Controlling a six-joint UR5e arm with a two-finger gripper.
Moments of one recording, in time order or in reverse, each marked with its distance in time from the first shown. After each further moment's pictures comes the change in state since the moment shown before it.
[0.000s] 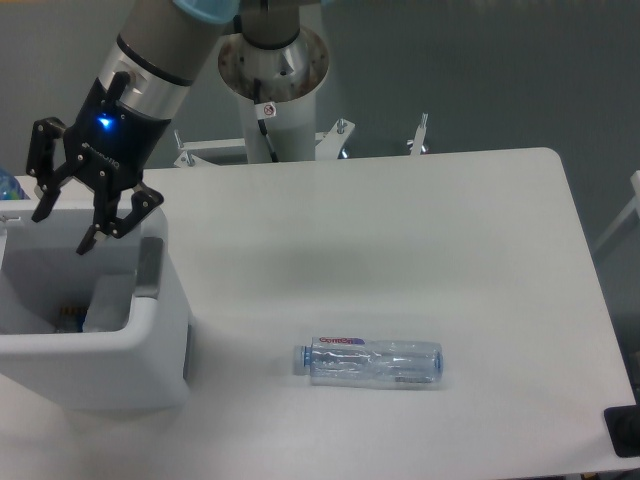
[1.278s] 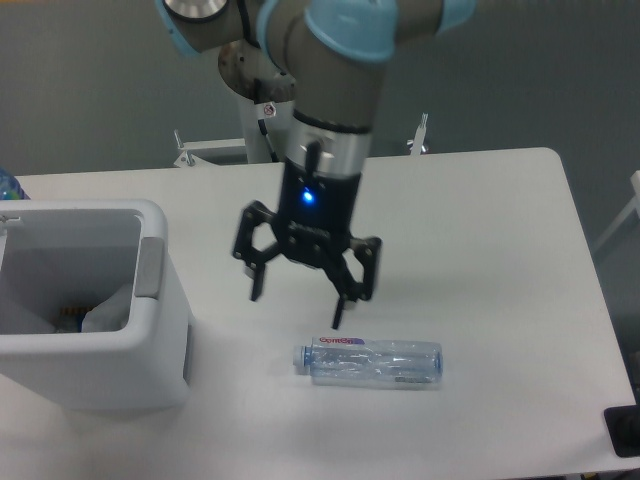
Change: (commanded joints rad) arm 0.244 -0.204 0.055 0.069 0.276 0.584
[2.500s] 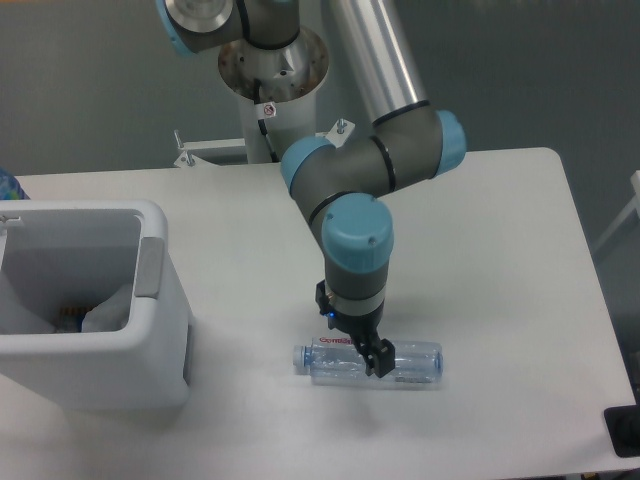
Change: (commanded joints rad) arm -0.101 -0.242 -0.068 -0.025 0.446 0.309
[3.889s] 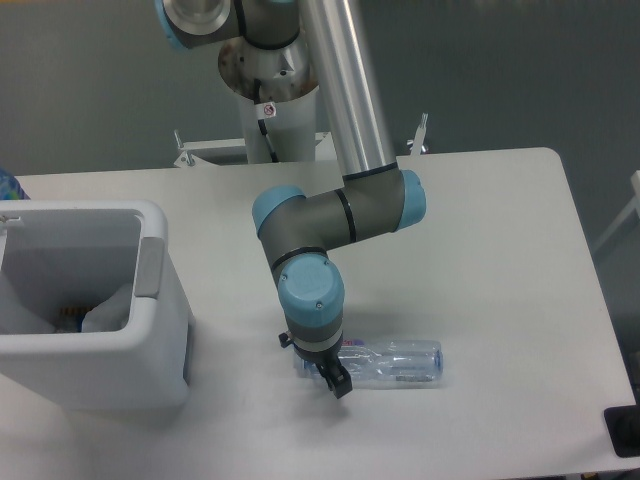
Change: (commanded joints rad) arm -0.043 -0.080 -0.014 0.023 0.003 -0.012
